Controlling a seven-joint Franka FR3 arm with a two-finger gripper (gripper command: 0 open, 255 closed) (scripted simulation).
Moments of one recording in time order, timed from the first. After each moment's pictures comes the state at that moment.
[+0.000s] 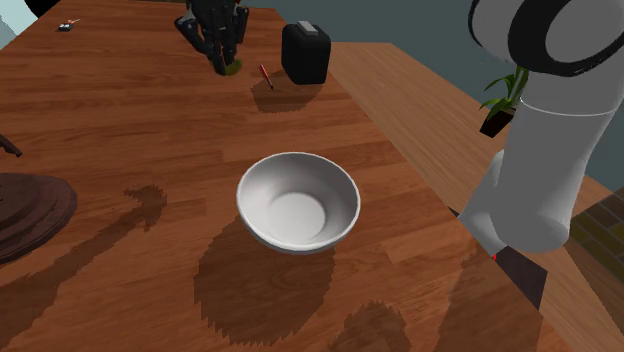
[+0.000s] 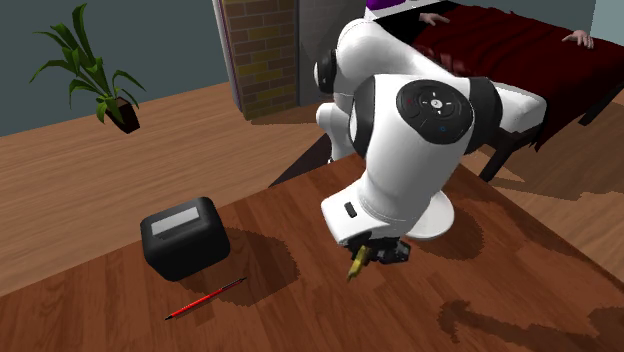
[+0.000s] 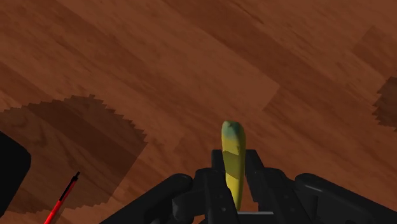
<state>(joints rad) 0.32 0.32 0.31 -1.17 -0.14 1.41 0.42</state>
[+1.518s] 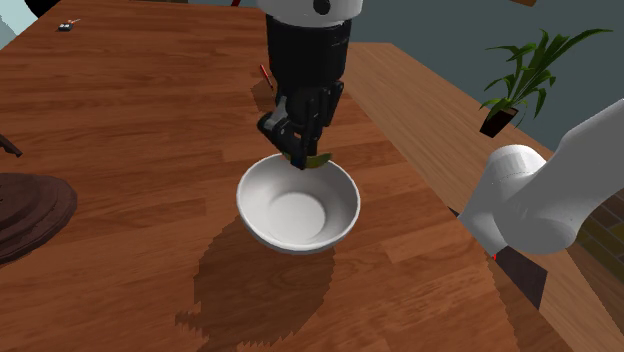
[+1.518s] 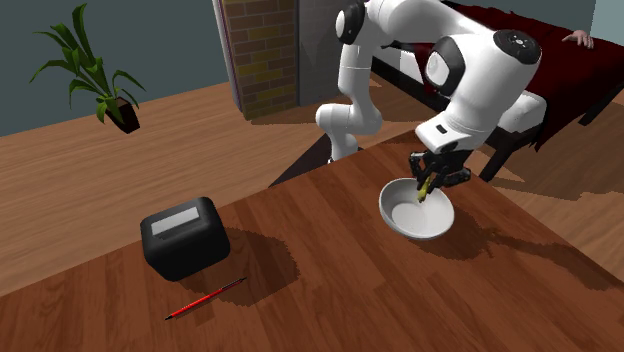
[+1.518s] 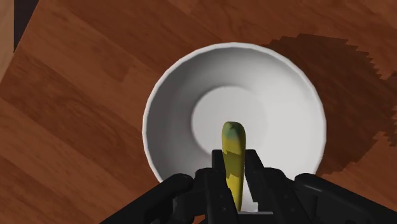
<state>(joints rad) 0.42 -0.30 0.43 -1.92 0.10 1.57 0.64</state>
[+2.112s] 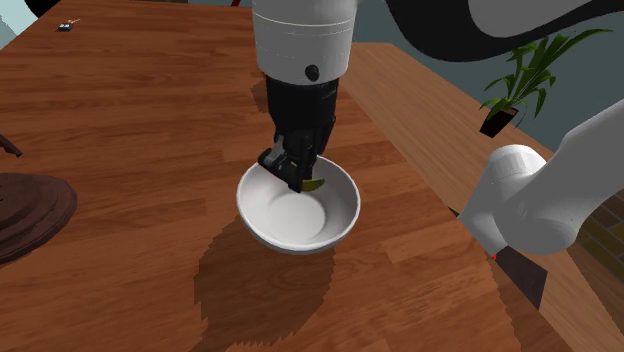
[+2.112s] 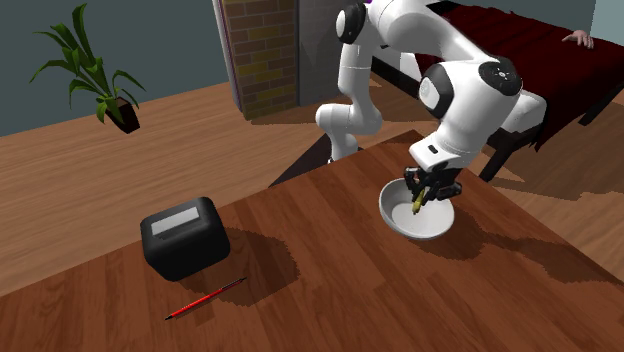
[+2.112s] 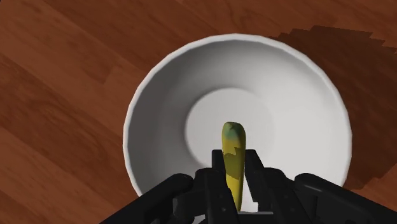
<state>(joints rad) 0.42 -0.31 0.44 -2.05 0.10 1.69 0.64</state>
